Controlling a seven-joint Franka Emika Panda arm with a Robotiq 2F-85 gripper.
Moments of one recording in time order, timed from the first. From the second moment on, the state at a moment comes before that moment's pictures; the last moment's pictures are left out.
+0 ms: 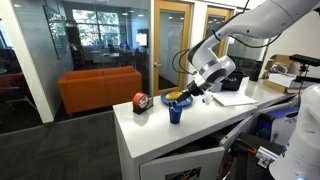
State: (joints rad) arm 0.06 -0.02 0.01 -2.49 1.91 3.01 -1.84
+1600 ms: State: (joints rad) arm 0.06 0.16 -0.59 -2.65 -0.03 3.15 -0.60
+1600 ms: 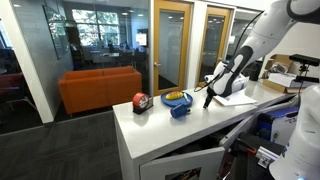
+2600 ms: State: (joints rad) arm 0.89 -0.06 -1.17 -2.32 -0.68 2.35 0.02
